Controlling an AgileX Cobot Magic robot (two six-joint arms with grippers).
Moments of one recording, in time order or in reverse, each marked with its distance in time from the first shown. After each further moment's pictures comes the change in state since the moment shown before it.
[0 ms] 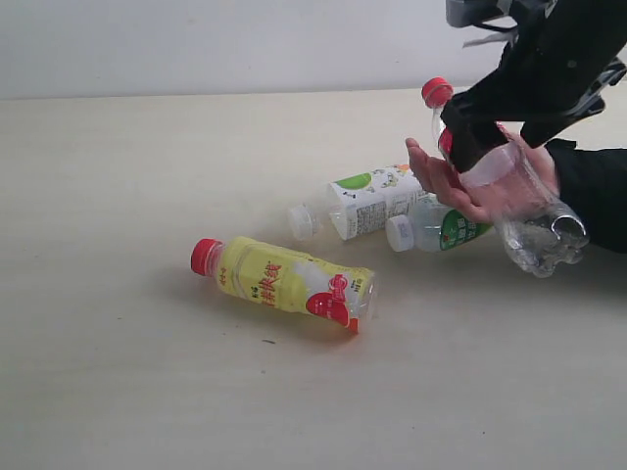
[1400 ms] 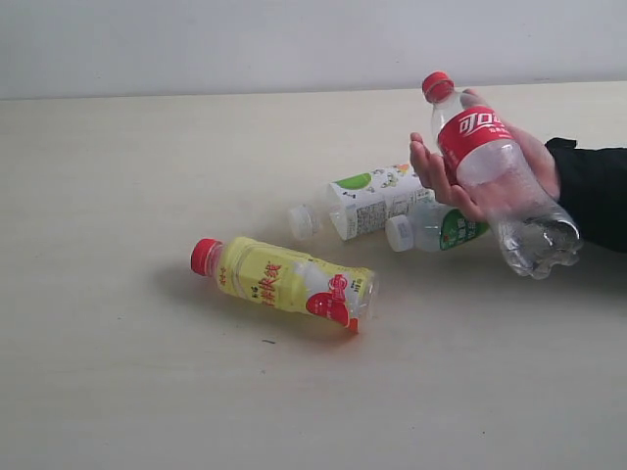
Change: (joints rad) left arm 0.000 0.000 0.000 0.000 0.004 0.000; right arm -0.002 -1.640 0.811 0.368 -0.172 -0.227
